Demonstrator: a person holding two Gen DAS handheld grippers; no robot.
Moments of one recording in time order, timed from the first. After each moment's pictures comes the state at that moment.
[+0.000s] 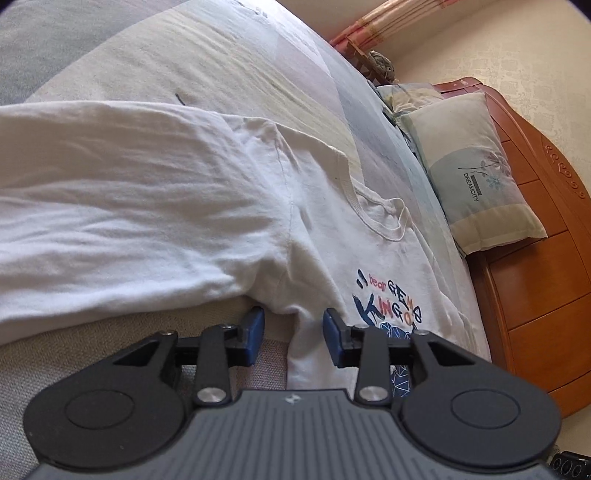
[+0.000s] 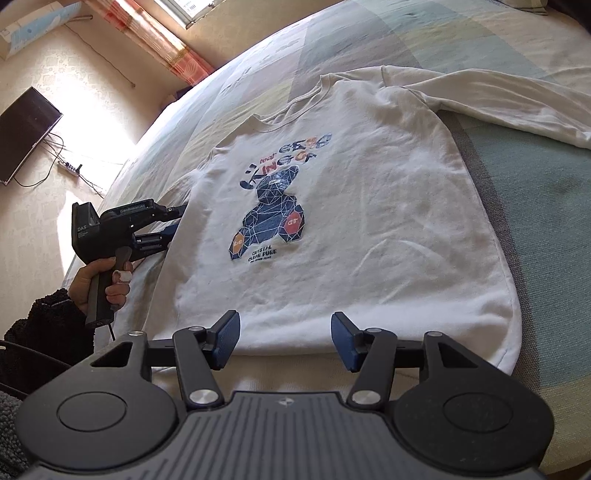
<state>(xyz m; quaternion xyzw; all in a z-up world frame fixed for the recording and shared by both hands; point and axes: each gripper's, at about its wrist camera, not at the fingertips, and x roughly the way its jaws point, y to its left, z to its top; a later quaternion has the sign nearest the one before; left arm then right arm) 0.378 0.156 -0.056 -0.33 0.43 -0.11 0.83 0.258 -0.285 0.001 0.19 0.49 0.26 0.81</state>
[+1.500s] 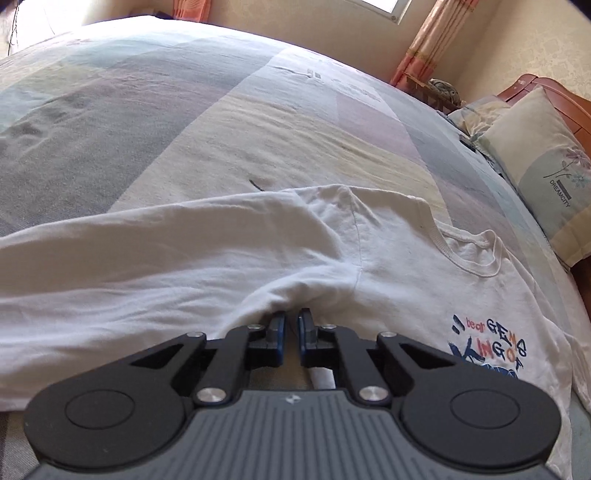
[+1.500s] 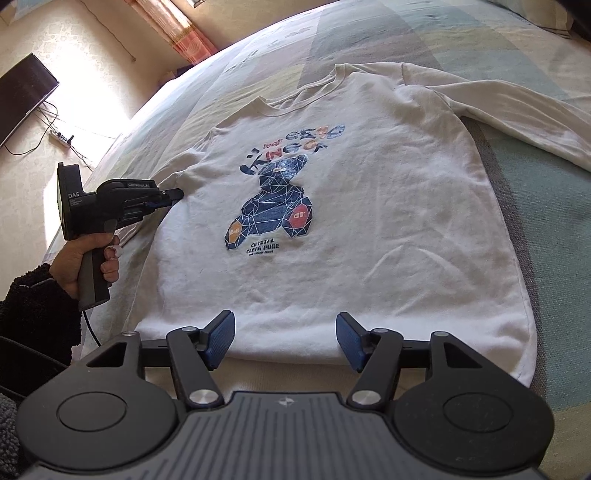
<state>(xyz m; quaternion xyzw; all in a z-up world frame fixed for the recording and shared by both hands) 0.379 0.170 -0.034 -0.20 0.40 0.08 0.89 0.264 -0.259 0.000 0.13 0.50 0.26 0.82</state>
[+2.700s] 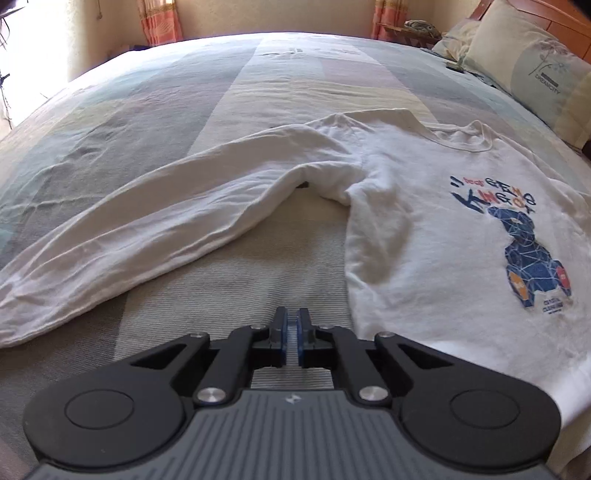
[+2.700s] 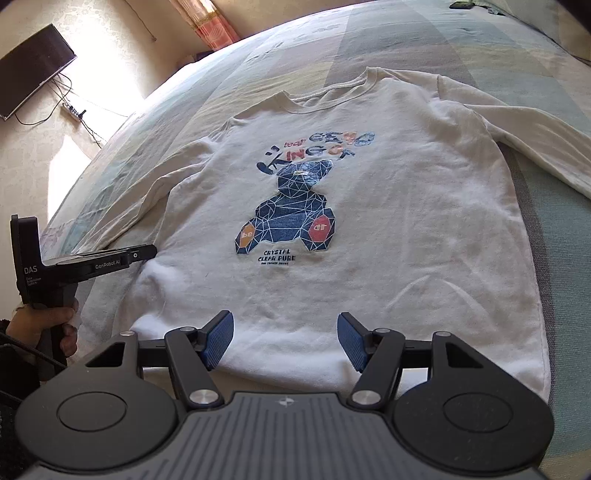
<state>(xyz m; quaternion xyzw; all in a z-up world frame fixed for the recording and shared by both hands) 0.263 0.138 -0.021 -0.04 0.44 0.10 0.89 0.280 -0.236 0.000 0.09 0.49 0.28 0.82</state>
